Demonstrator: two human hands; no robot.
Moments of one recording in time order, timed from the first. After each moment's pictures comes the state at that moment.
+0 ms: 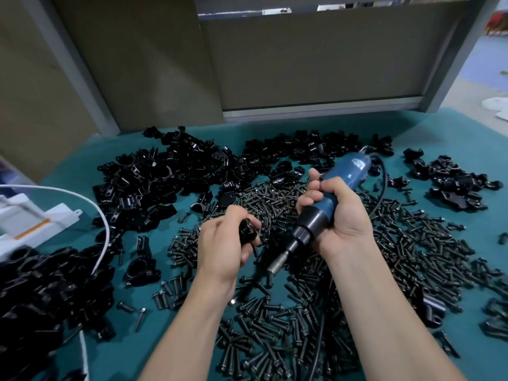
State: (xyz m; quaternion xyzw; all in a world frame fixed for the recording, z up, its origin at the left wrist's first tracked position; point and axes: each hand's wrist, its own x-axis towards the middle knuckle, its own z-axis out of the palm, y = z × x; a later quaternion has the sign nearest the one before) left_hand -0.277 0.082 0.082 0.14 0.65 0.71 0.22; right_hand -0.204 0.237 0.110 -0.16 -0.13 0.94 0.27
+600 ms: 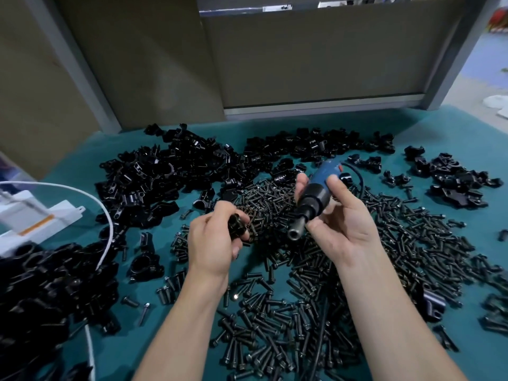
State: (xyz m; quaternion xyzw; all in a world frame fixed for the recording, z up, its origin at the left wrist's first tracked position) left_hand -0.281 0.073 0.087 0.11 0.65 0.73 0.19; right_hand -0.188 0.232 0.111 -0.14 -0.10 0.95 0.25
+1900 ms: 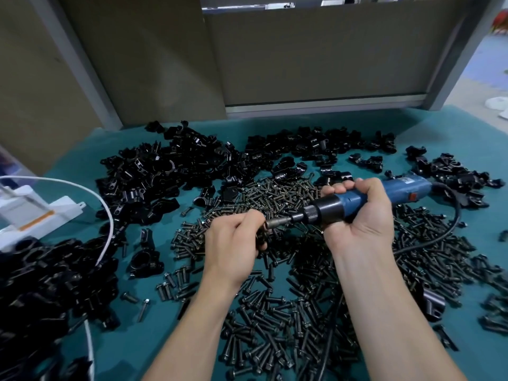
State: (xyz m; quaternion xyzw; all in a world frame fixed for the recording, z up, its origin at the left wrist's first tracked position) left_hand -0.267 0.080 0.078 0.23 0.74 0.62 0.14; right_hand -0.193 0.238 0.115 -0.19 -0.04 0.89 0.42
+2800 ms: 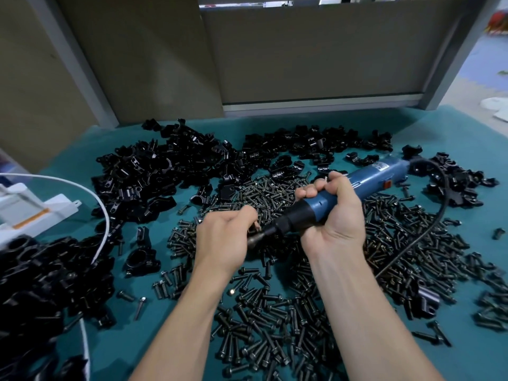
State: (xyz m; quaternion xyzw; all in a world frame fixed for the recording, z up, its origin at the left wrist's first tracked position) left_hand -0.283 0.080 0.080 0.18 0.78 0.58 0.14; right_hand -0.207 0.214 0.111 -0.14 -0.11 0.89 0.43
